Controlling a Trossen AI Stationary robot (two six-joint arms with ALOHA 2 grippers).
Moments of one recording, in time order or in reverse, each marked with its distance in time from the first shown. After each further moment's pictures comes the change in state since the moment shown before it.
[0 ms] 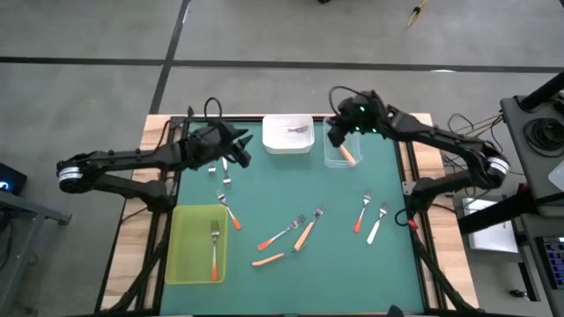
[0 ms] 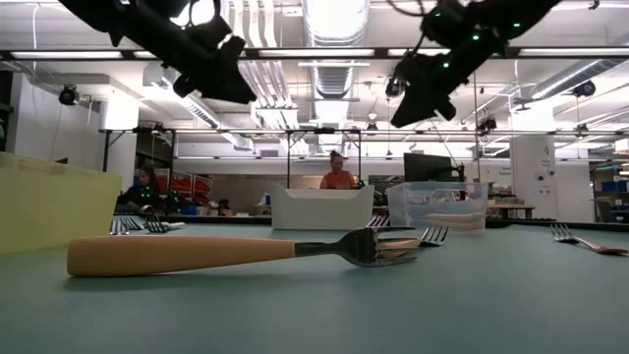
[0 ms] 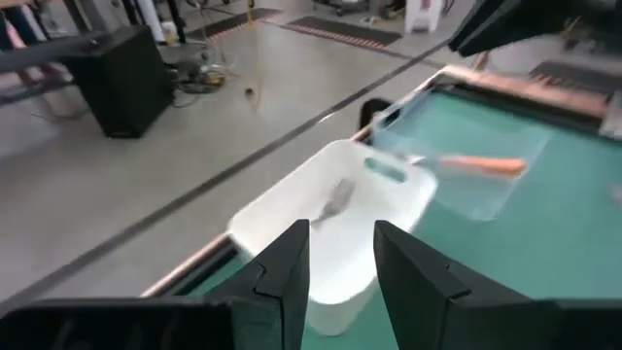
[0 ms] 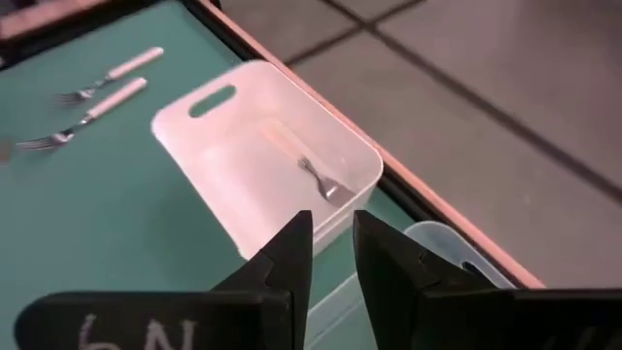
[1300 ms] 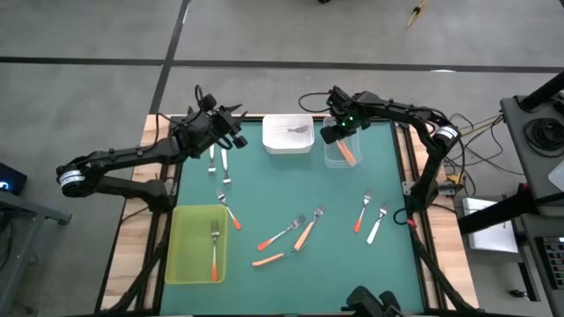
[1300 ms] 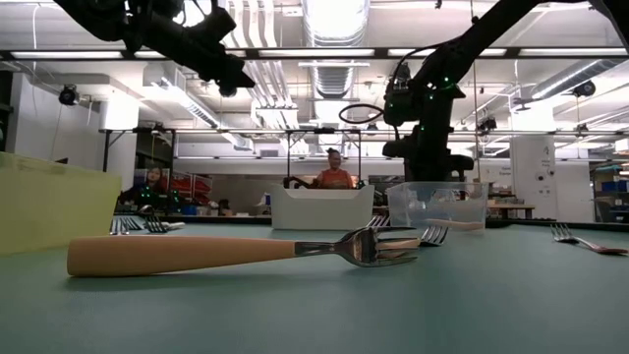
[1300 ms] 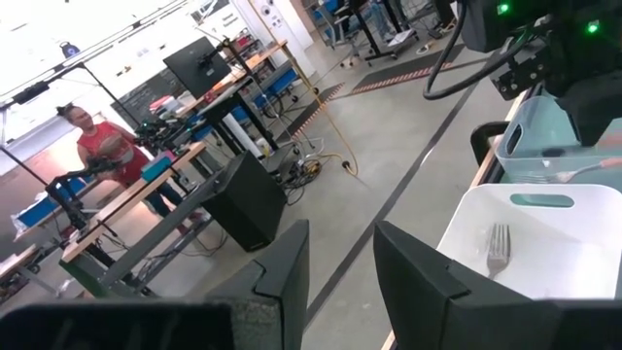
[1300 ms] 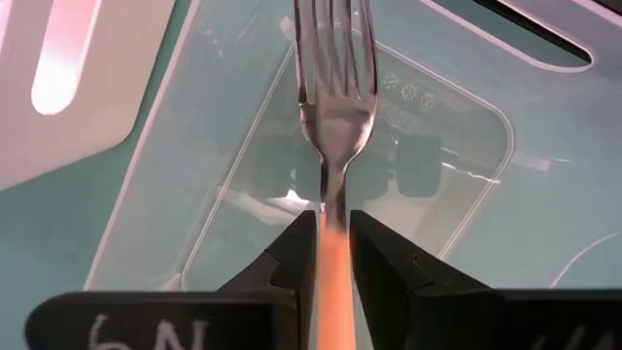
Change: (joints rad) left arm 0.154 0.012 0.000 0.260 -0.003 0.641; right arm -0.130 0.512 0.334 -0.584 -0.004 0.291
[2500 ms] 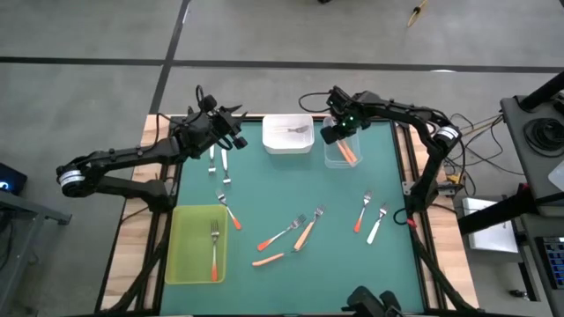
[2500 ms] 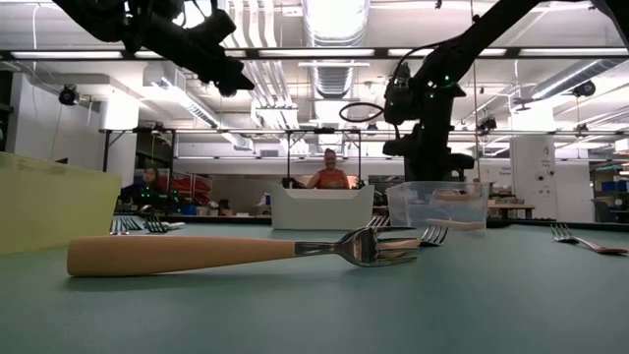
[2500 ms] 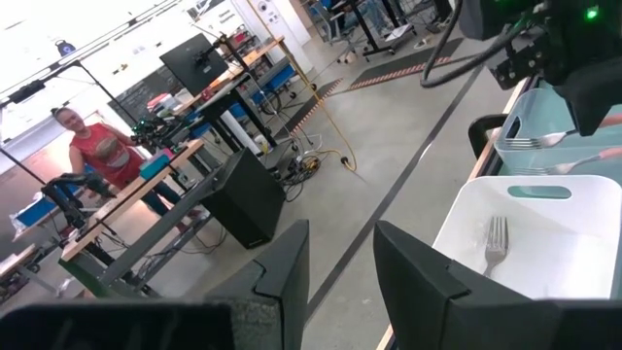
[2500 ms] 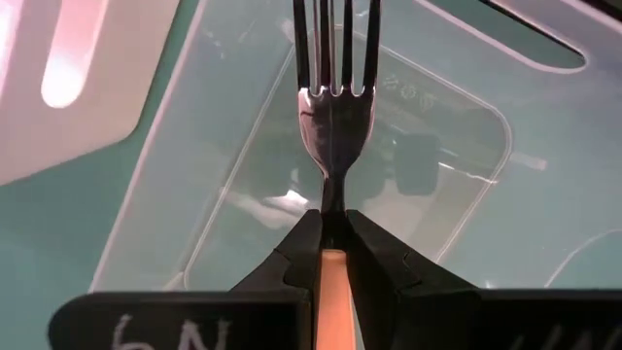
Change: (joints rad) left arm 0.000 0.000 -0.006 -0.008 0.000 0.005; right arm 0.000 -0.006 0.000 -0.006 -0.004 -0.002
